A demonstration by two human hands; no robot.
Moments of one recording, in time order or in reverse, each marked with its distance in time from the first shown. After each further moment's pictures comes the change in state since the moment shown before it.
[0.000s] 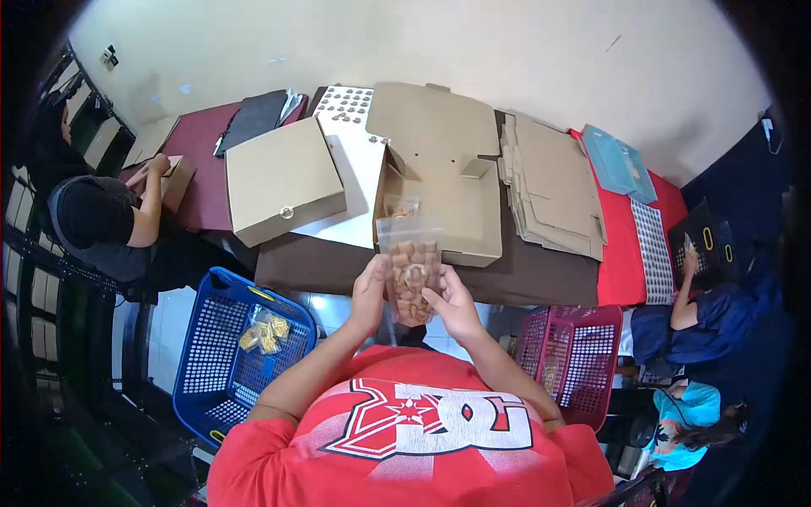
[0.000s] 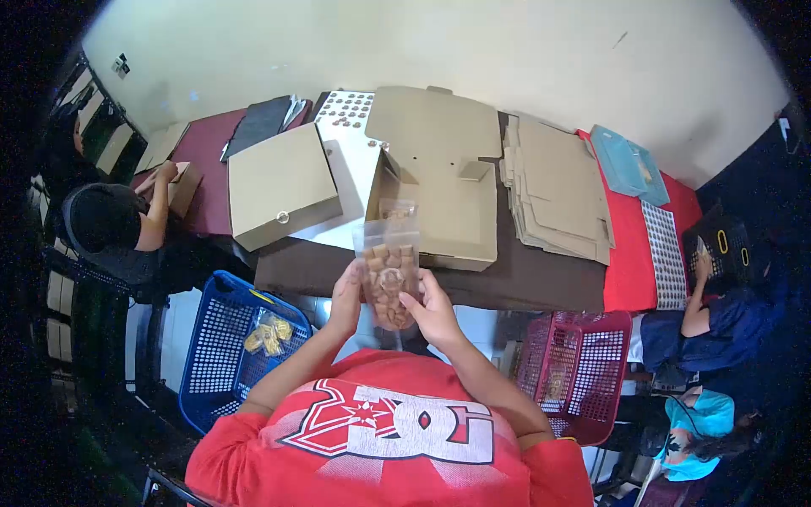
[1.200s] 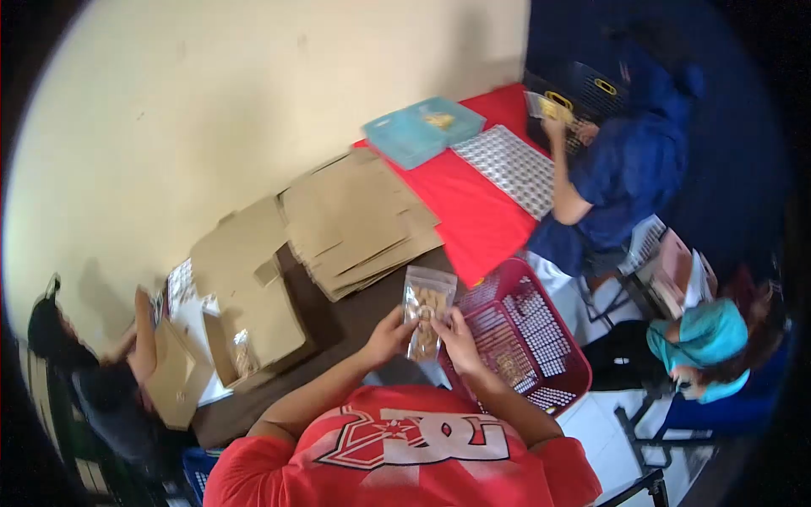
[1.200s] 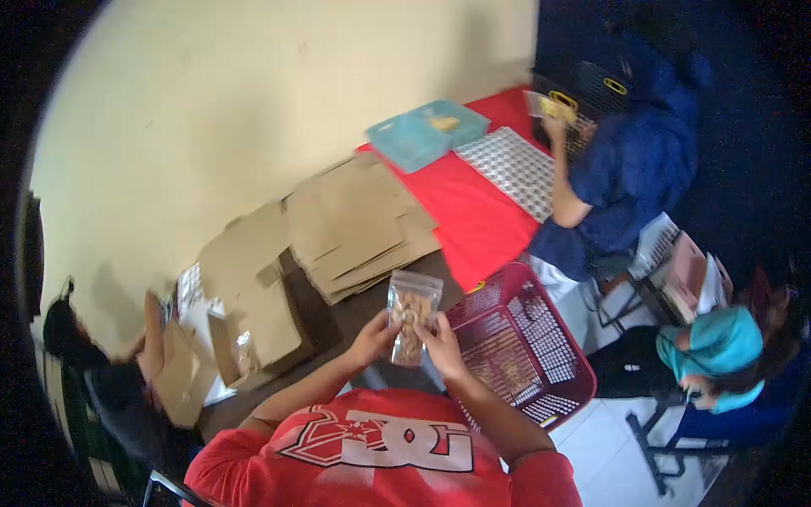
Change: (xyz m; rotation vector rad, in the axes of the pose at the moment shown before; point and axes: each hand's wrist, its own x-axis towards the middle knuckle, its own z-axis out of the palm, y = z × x) left_hand 0.033 -0.163 0.447 0.150 -0.867 -0.422; right_hand -0.179 0.004 -0.412 0.296 0.778 -0.258
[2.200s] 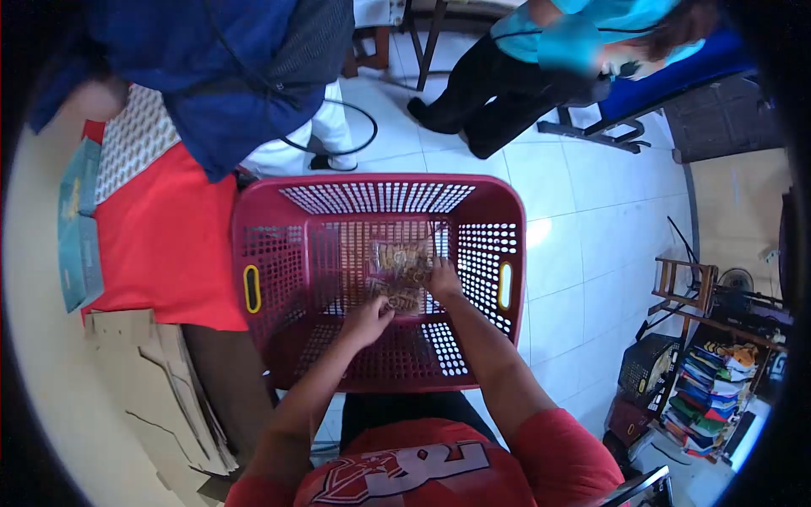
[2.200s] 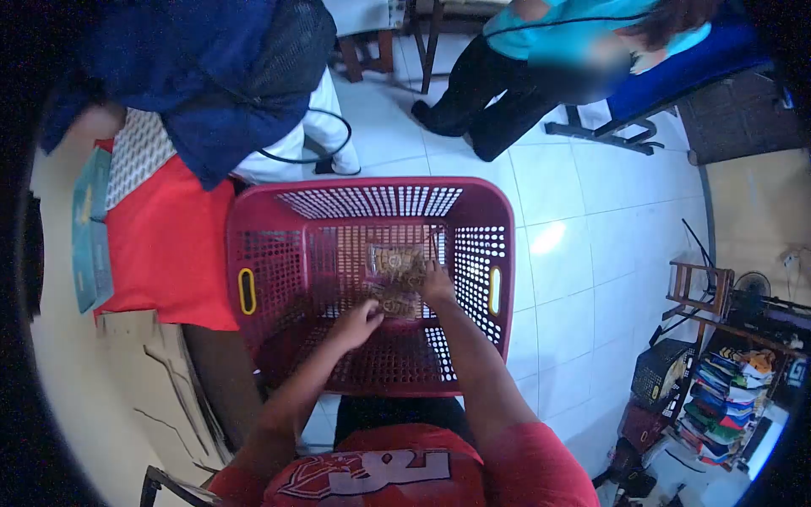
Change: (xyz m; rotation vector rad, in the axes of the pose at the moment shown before) left_hand 0.196 -0.364 0.112 1.286 -1.162 -0.223; right_hand -0.113 0.294 -0.384 -1.097 0.918 0.803
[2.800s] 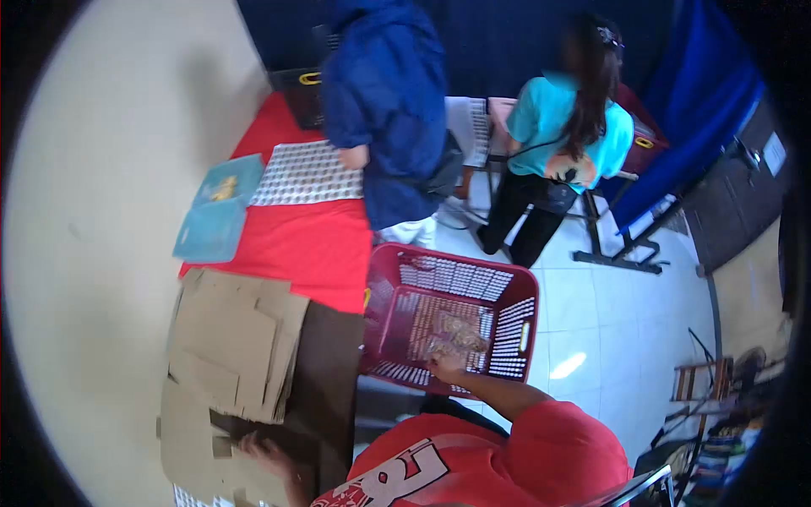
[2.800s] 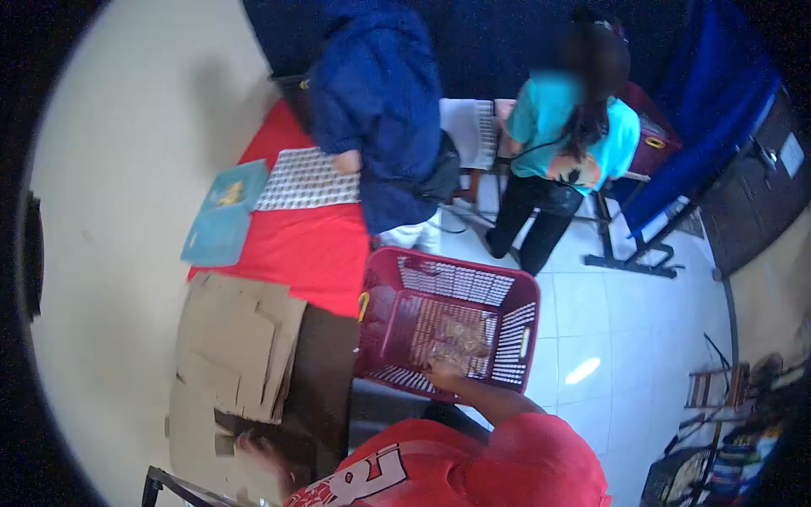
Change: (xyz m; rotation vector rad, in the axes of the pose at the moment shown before) left_hand -0.539 -0.044 -0.037 0.399 1.493 -0.617; right_hand -0.208 -0.158 -0.088 0.185 -0.207 -0.641
